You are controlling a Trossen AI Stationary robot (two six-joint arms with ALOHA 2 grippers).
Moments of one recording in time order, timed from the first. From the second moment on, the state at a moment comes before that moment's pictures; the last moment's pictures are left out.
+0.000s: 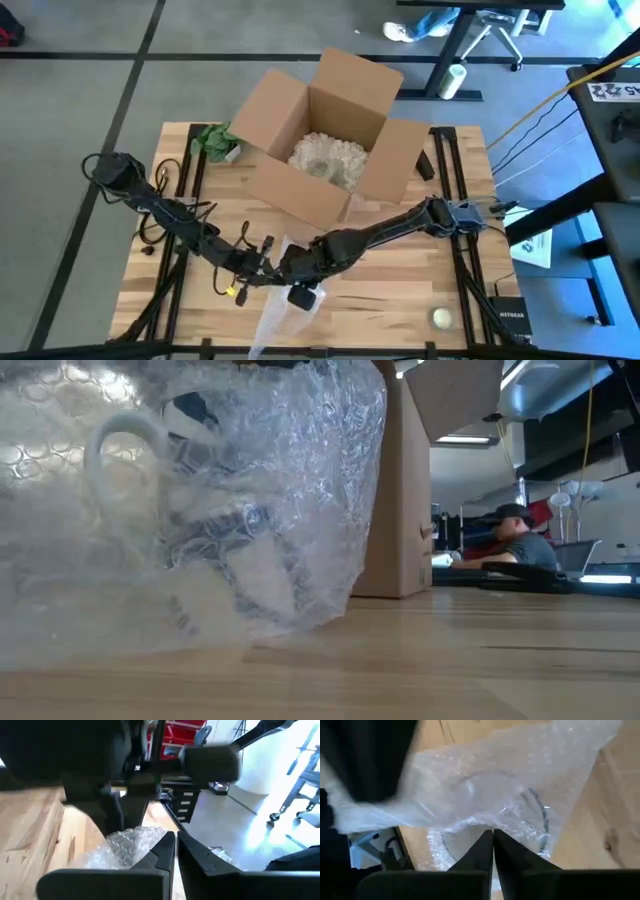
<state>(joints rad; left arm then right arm) -0.59 1.44 0.52 0.80 -0.23 -0.18 0.35 2.29 2.24 -1.10 -0.03 0.76</state>
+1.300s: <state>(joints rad) -0.56 1.70 0.75 0.81 -0.26 -0.03 0.38 2.28 2.35 -1.18 0.08 0.83</state>
